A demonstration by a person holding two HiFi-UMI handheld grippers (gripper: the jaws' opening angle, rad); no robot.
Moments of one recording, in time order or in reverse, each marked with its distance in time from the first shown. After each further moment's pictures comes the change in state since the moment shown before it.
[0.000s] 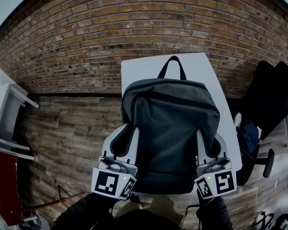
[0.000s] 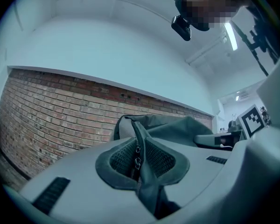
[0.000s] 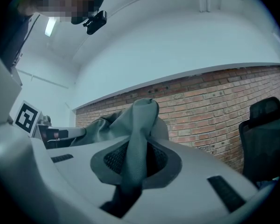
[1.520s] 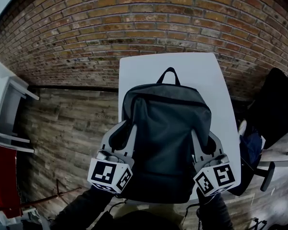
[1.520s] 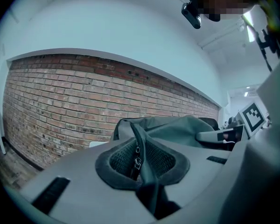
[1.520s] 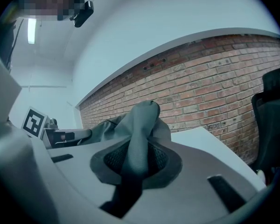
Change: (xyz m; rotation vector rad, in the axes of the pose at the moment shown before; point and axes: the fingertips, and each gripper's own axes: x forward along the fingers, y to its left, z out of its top) left arm 0.081 0.038 -0.070 -0.055 0.213 0.061; right arm 0.082 -0.045 -0.067 0.142 0.210 0.106
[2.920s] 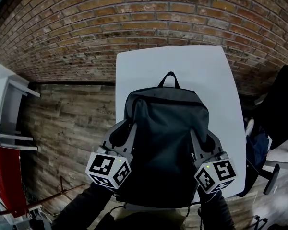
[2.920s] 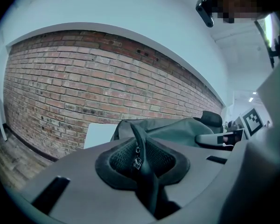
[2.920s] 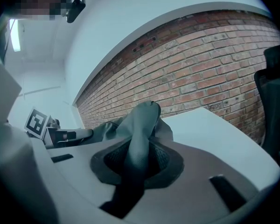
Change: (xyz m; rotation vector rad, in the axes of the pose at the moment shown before) left arm 0.055 0.029 -0.057 -0.098 0.175 -0.003; right arm 0.052 -0.037 -0.053 0.117 0.136 0.002
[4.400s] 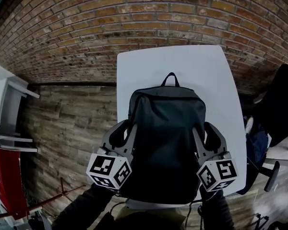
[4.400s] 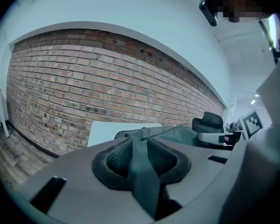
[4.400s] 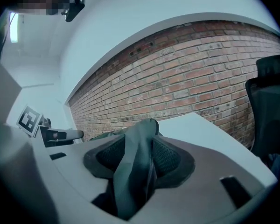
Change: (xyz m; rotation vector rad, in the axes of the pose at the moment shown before) left arm -0.011 0.008 -0.003 -0.026 0.016 0.016; right arm -0.008 -0.009 0.004 -0.024 -0.036 -0.103
